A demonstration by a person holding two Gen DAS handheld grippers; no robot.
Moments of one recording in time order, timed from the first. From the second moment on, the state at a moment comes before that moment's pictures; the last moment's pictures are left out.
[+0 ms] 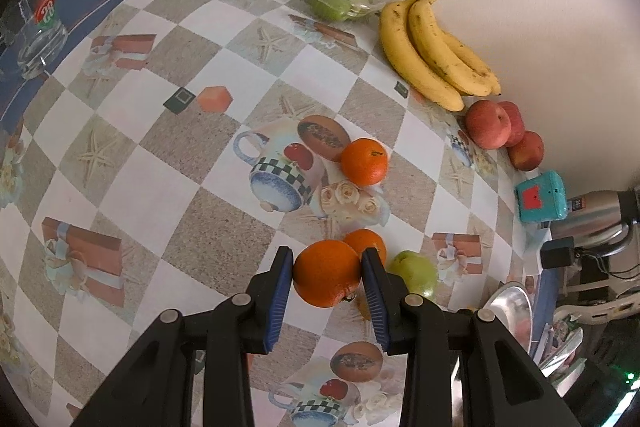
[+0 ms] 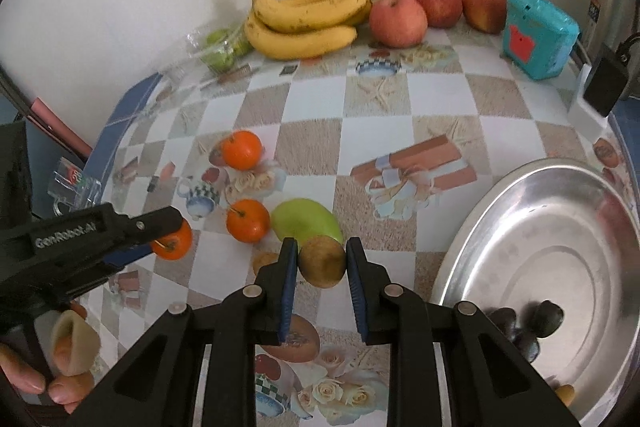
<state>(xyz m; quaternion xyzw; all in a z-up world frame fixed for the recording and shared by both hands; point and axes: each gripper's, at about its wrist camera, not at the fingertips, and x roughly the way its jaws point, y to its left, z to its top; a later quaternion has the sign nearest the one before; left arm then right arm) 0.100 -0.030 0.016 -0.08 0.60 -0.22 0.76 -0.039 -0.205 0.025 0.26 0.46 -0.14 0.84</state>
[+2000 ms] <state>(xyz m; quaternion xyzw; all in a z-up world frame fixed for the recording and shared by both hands) -0.033 -0.204 0.017 0.11 0.51 -0.44 0.73 -0.165 -0.336 0.011 0.36 0.45 -0.34 0.75</state>
